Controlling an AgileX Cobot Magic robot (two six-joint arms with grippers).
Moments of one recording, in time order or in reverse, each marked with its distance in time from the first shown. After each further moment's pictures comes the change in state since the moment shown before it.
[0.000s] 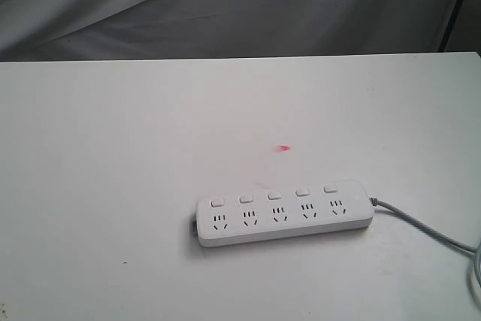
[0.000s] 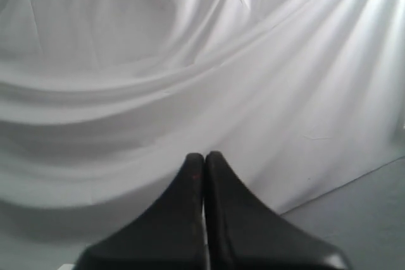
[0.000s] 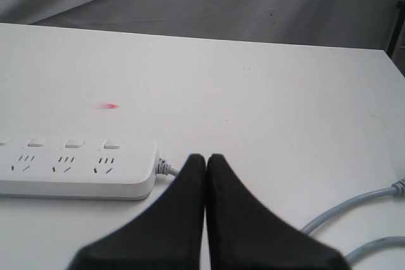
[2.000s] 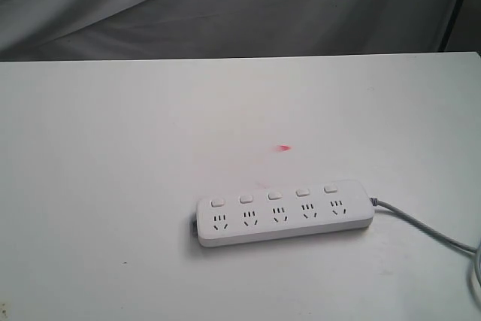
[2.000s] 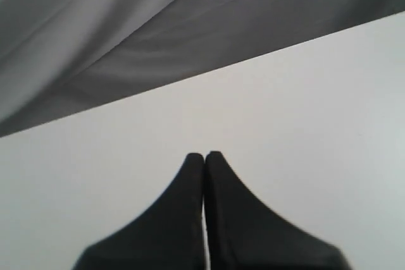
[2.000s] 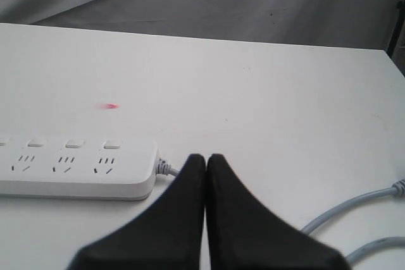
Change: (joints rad) left arm 0.094 1.161 -0.305 -1.377 0.121 1.687; right arm 0.000 0.000 0.000 0.000 0.000 0.000
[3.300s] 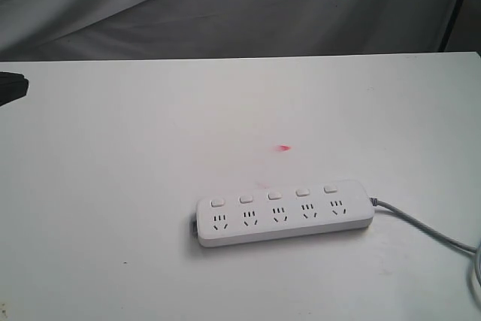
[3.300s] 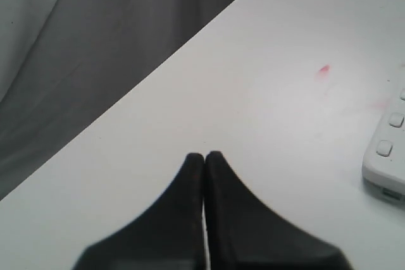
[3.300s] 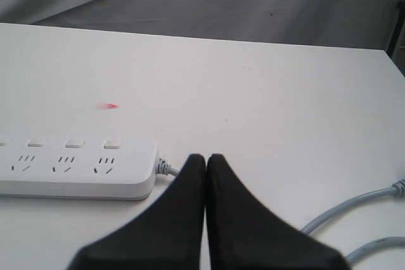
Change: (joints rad) left arm 0.055 -0.002 0.066 -0.115 0.496 0.448; right arm 0.000 0.000 0.000 0.000 0.000 0.000
